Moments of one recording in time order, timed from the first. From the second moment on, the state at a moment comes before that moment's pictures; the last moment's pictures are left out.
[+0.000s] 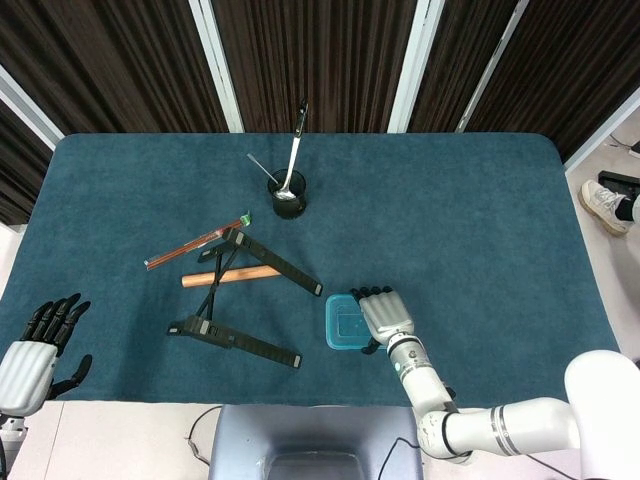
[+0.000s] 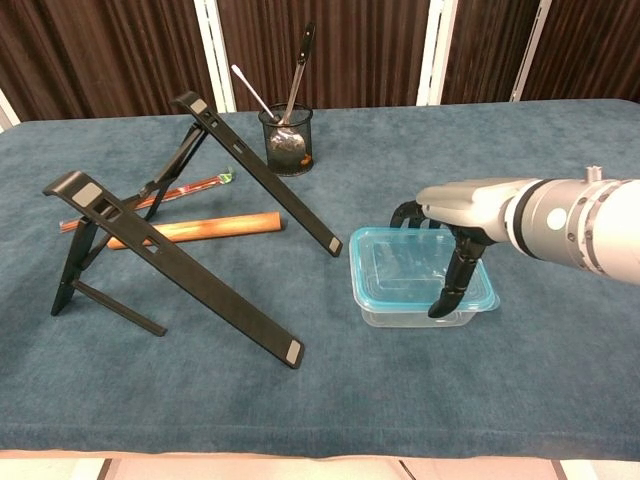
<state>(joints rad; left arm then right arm) -0.12 -1.10 0.02 -1.54 1.63 1.51 -0.10 0.96 -1.55 0.10 -1.85 -0.35 1.18 -0.89</state>
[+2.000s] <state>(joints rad) -0.14 -1.10 0.01 -1.53 1.61 1.48 -0.13 0.99 -1.38 0.08 -1.99 -0.38 1.15 -0.85</state>
